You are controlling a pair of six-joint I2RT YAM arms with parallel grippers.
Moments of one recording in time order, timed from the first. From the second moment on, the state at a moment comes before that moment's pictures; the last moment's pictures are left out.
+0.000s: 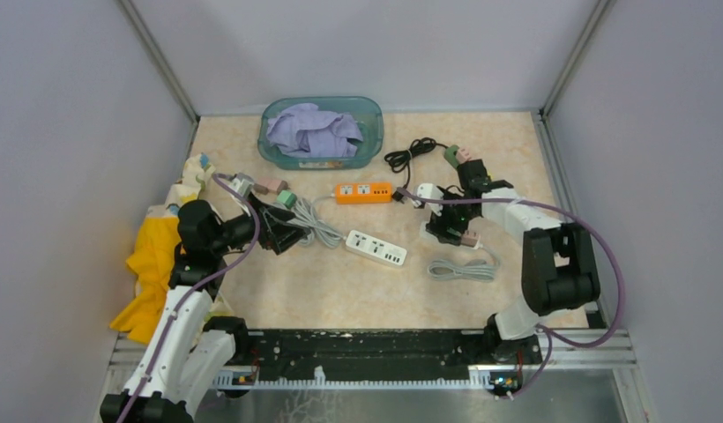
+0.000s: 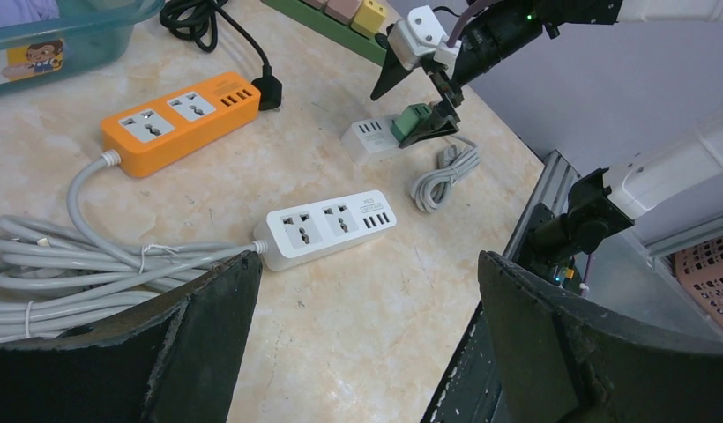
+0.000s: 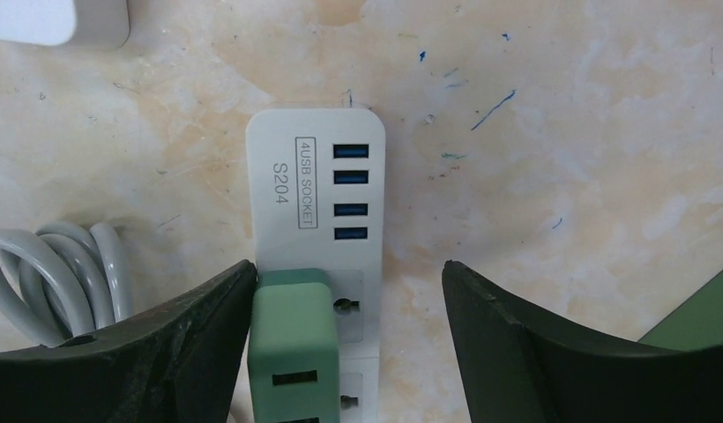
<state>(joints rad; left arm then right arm) -0.09 0.72 0.54 0.04 0.90 -0.38 0.19 1.54 0.95 -0.61 -0.44 -1.07</state>
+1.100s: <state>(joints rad) -0.08 0.73 0.54 0.04 0.91 -0.38 0.38 1.45 0.90 -0.79 -0.50 -1.36</state>
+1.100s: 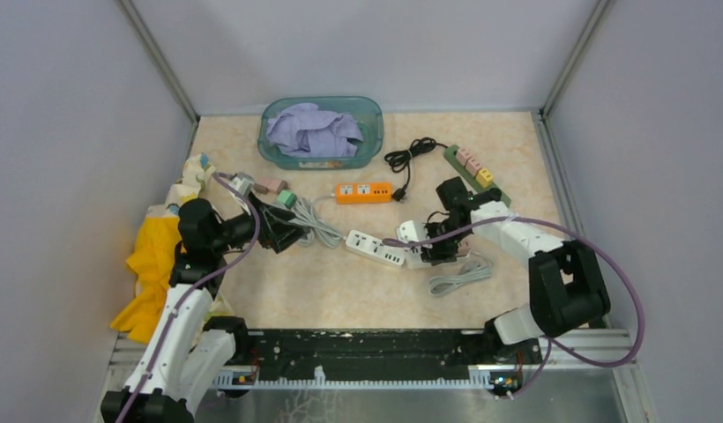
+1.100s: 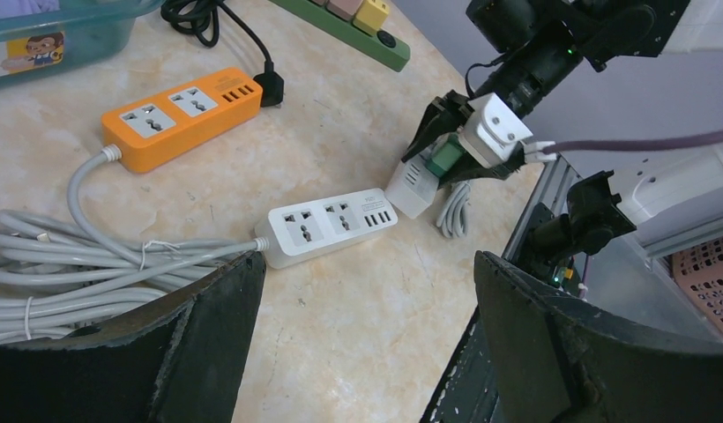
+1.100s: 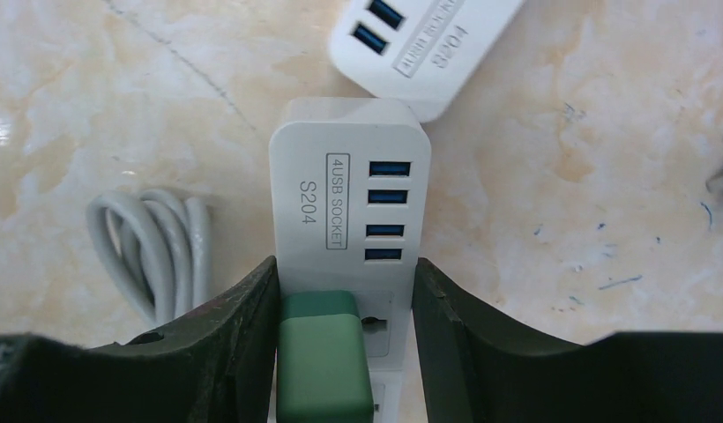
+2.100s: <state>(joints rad) -0.08 0.76 0.48 0.19 1.01 -0.48 0.83 1.36 0.76 -0.66 -0.51 -1.12</state>
